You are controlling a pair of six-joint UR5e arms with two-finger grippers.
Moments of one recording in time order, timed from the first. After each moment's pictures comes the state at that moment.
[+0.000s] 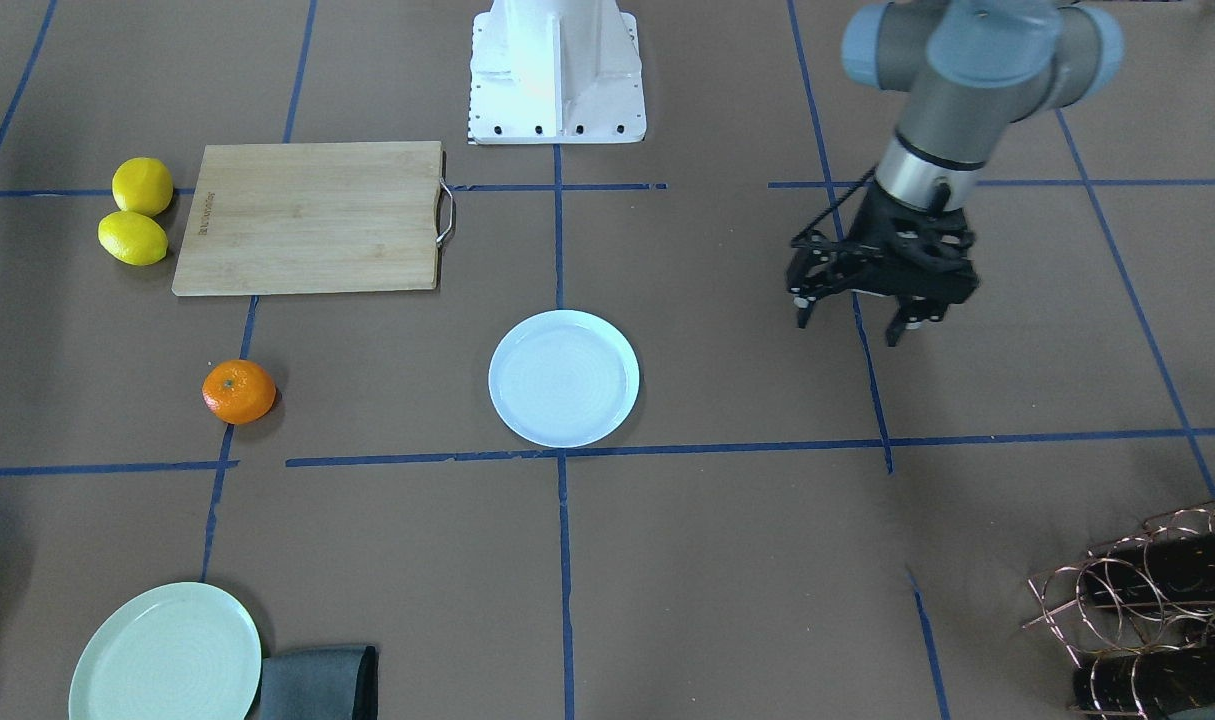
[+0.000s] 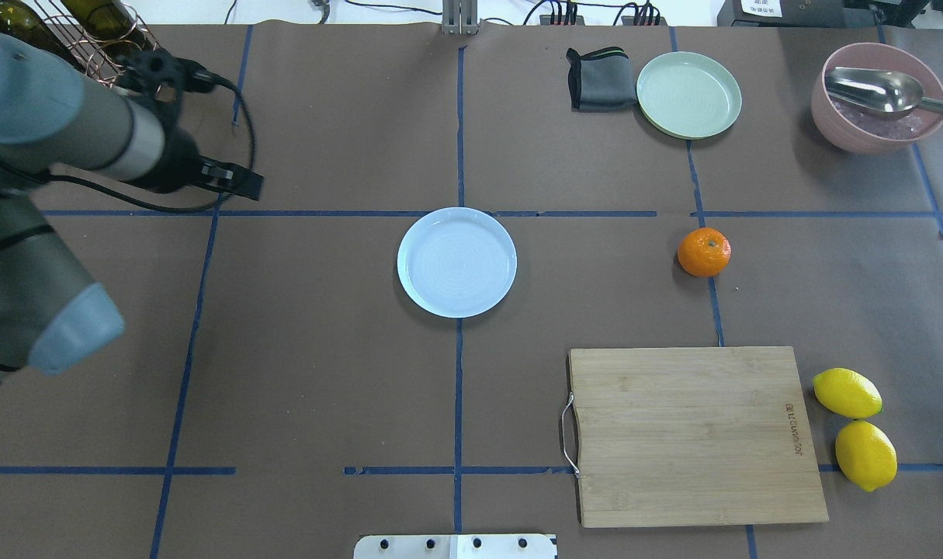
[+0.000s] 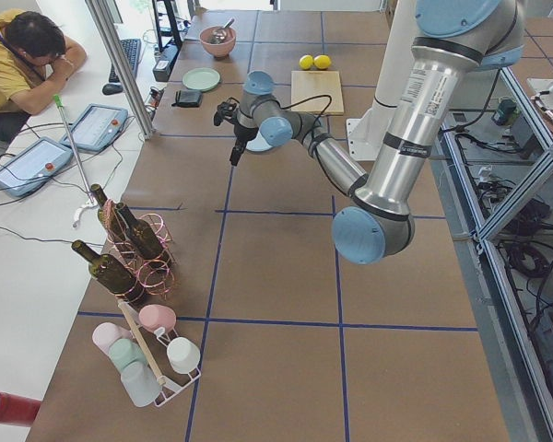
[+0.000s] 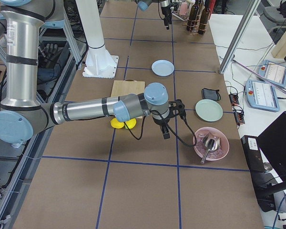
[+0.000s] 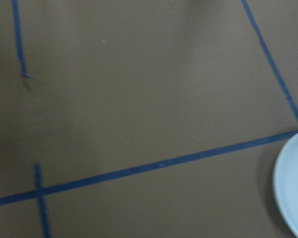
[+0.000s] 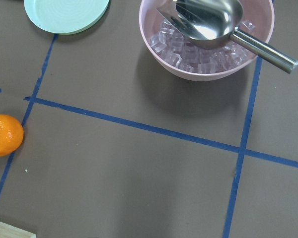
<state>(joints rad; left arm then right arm) -0.96 -1.86 -1.91 -1.76 -2.01 -0.63 1.51 -1.67 1.86 -1.37 2.44 0.08</state>
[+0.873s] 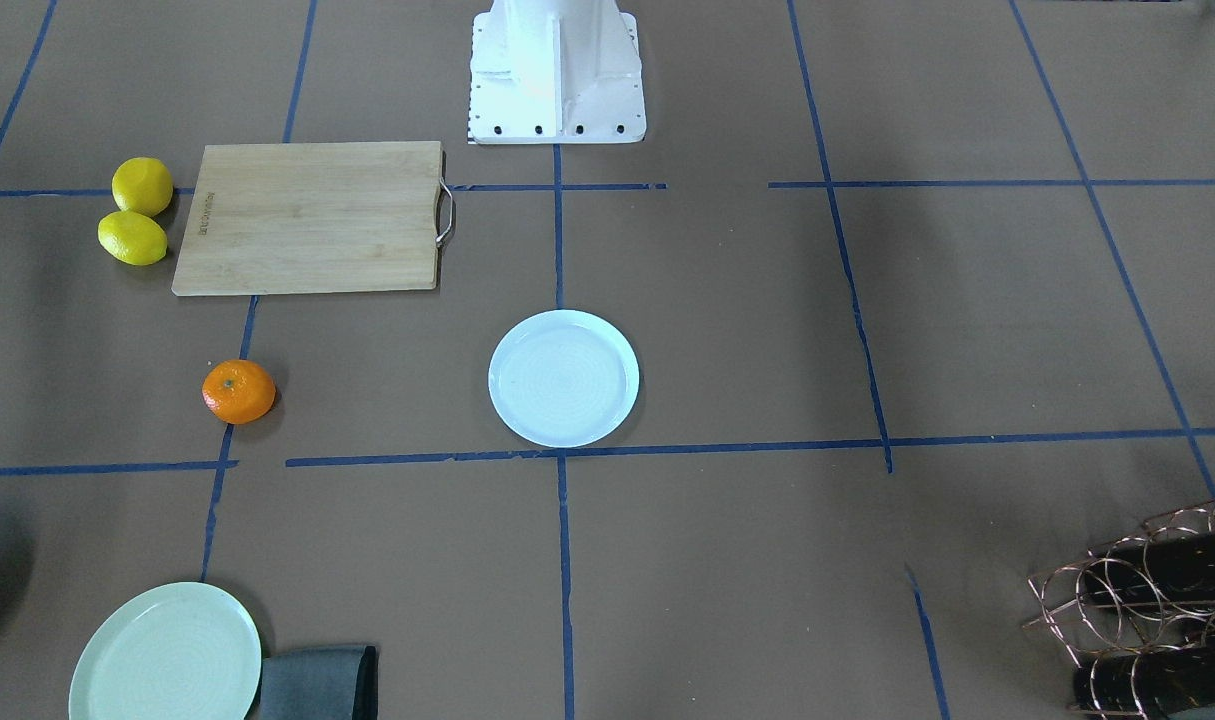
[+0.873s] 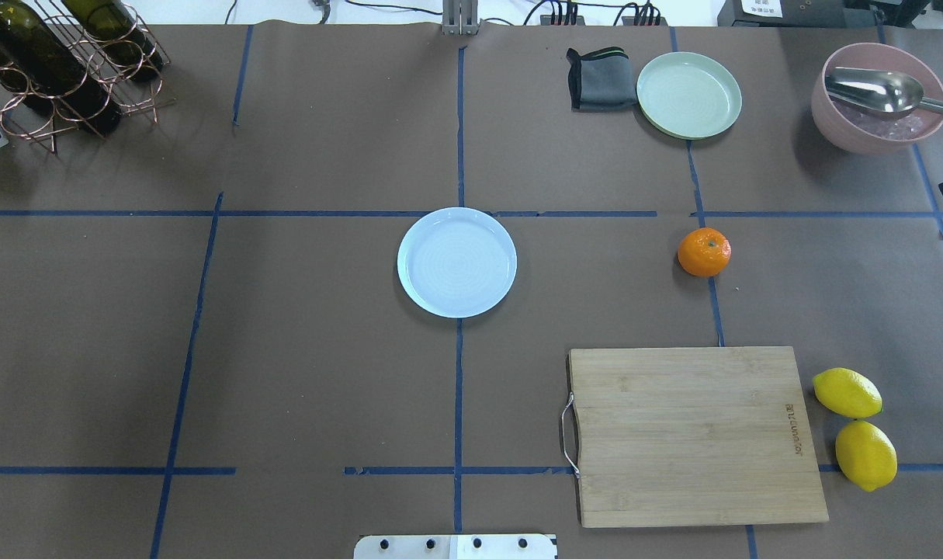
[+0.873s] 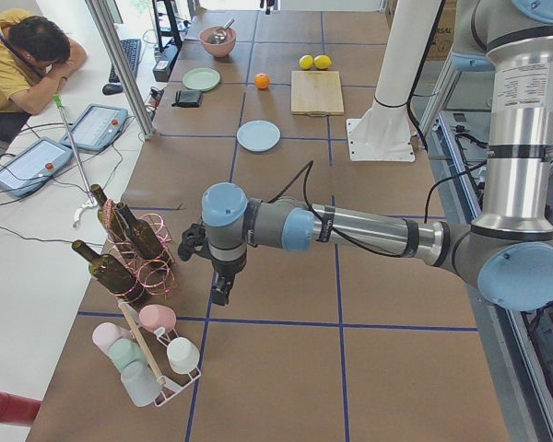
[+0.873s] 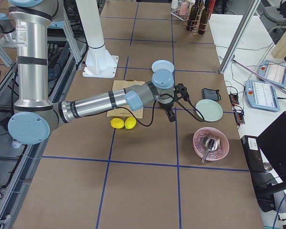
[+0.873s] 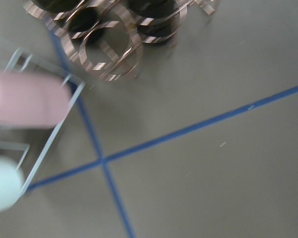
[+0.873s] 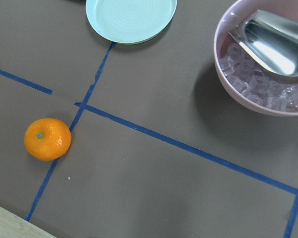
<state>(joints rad) -1.58 -1.52 -1.73 -1.56 -2.31 0.13 1.33 -1.58 1.89 -1.32 2.40 0.20</state>
